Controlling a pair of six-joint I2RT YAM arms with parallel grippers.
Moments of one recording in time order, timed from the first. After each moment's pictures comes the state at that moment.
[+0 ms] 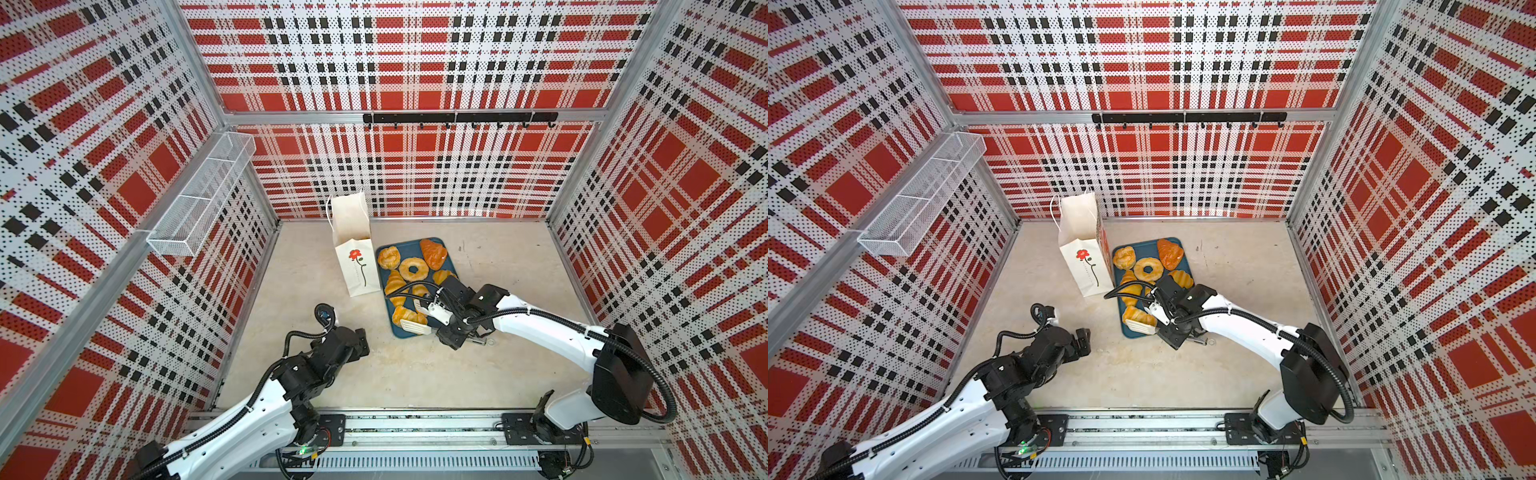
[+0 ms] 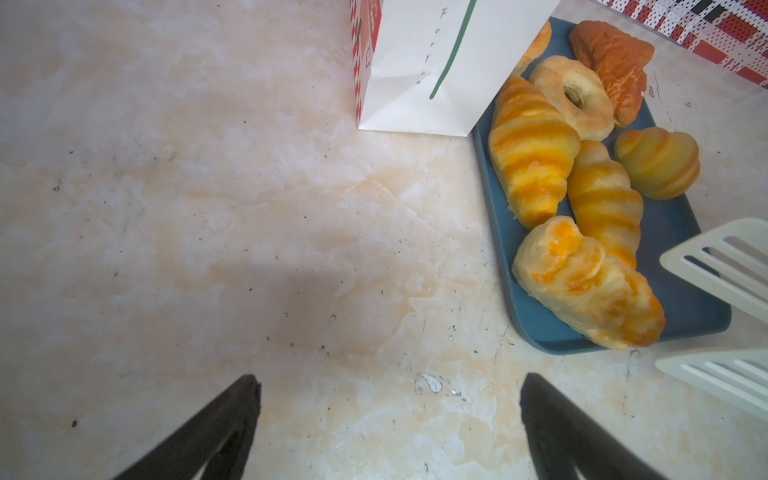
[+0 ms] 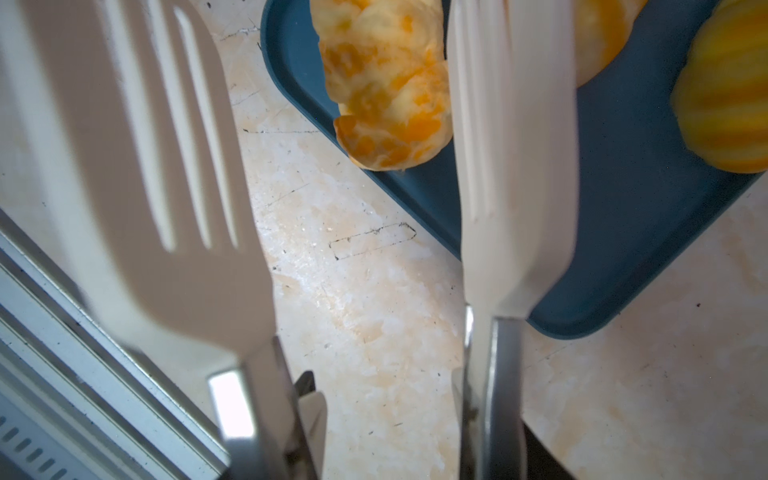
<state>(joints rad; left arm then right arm) -0.79 0.69 0.43 -0.57 -0.47 -0.83 0.82 1.51 1.13 -0.91 0.01 -0.14</state>
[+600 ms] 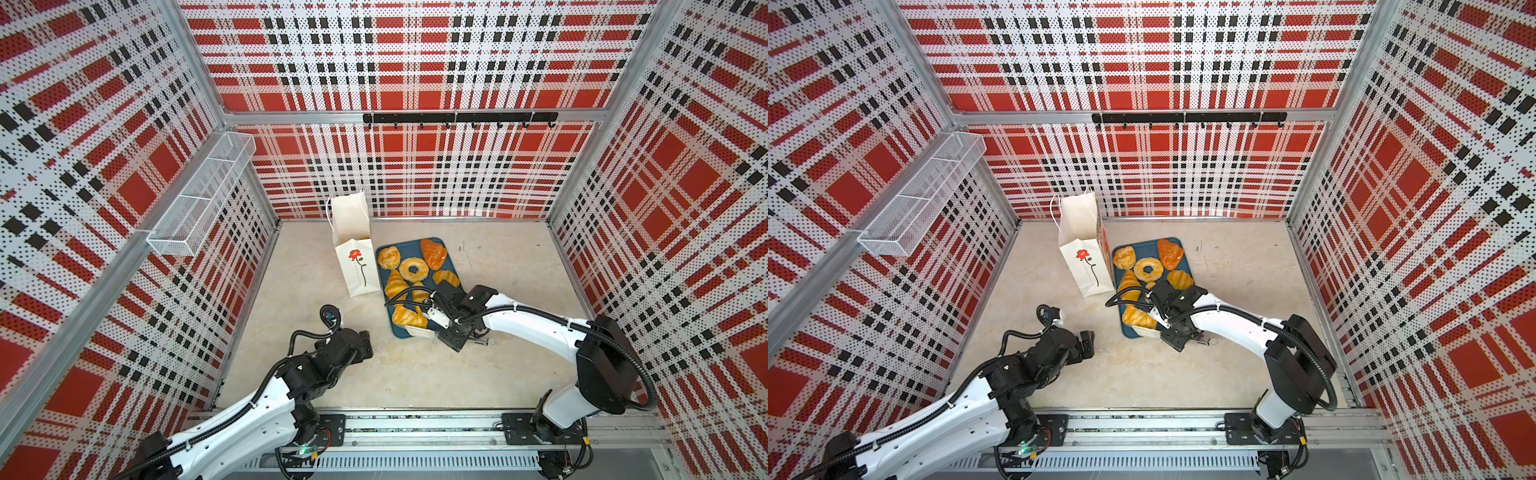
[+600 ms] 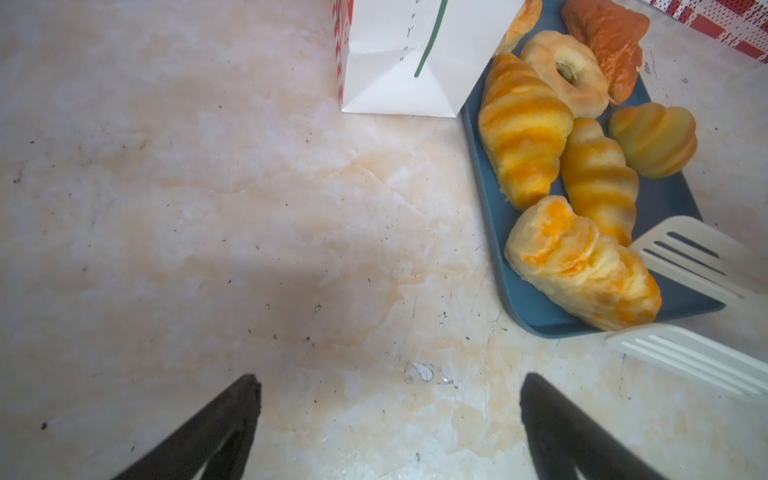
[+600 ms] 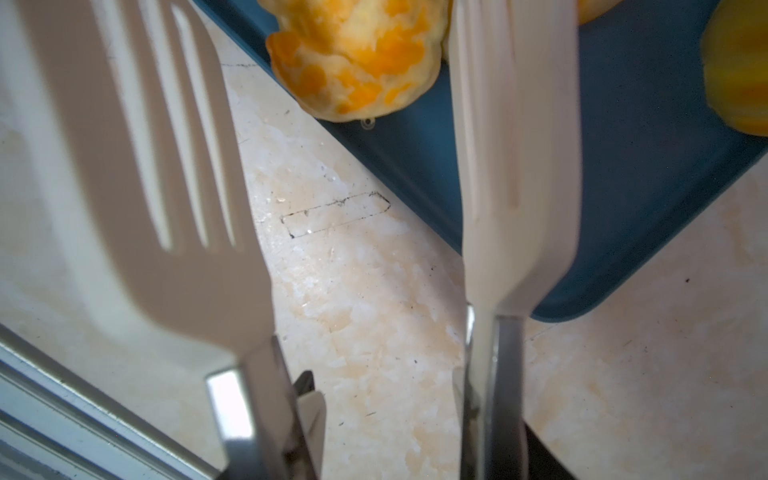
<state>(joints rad) -0.83 0.73 0.43 -0.55 -0.47 -0.85 0.83 1.59 1.13 -0.94 0.12 -0.15</state>
